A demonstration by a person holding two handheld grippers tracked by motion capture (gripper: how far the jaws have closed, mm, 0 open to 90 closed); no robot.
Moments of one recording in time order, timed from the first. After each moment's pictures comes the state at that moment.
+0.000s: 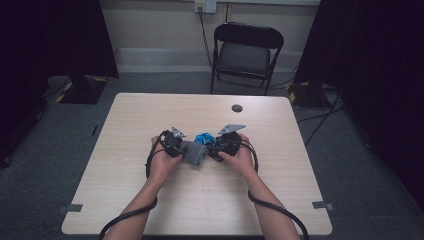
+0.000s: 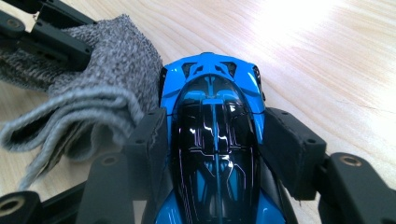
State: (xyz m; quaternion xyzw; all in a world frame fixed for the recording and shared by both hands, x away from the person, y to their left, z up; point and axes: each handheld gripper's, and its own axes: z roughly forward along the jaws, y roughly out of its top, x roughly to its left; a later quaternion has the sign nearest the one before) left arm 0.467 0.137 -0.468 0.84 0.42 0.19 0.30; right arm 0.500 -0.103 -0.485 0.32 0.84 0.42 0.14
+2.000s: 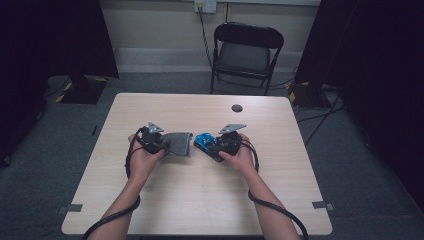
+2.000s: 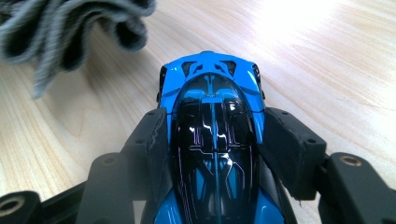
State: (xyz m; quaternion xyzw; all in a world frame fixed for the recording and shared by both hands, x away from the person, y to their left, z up) left arm 0.450 0.191 -0.445 0.80 0.45 0.21 0.34; right arm 0.501 -0.104 -0.484 0.32 0.84 0.41 0.13
